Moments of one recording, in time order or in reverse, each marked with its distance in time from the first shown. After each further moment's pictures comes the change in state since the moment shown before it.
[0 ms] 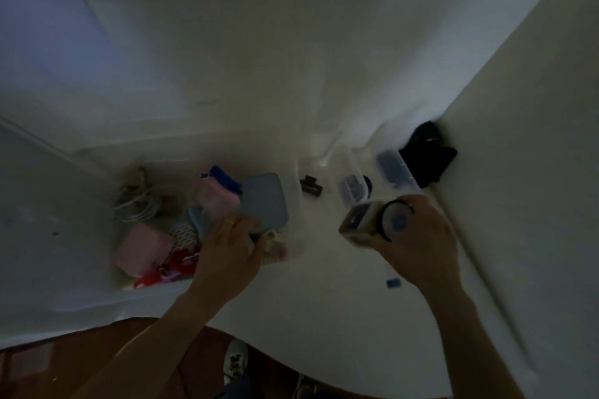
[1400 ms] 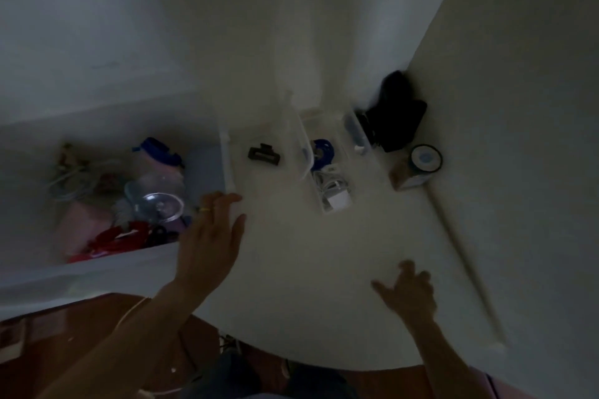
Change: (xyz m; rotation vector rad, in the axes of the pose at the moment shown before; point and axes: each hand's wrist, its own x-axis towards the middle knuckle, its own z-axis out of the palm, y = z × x) left_hand 0.002 0.106 0.072 0.133 0.069 0.005; right_hand -0.041 0.276 0.113 -0.193 -0.456 0.579
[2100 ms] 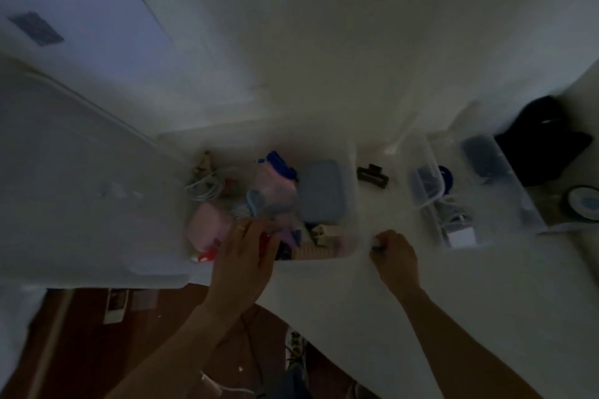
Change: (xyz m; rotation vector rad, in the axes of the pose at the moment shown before) left_hand -0.030 -0.135 -0.065 -0.059 0.058 -0.169; right_hand -0.035 -0.248 0.077 0.231 0.059 -0.584
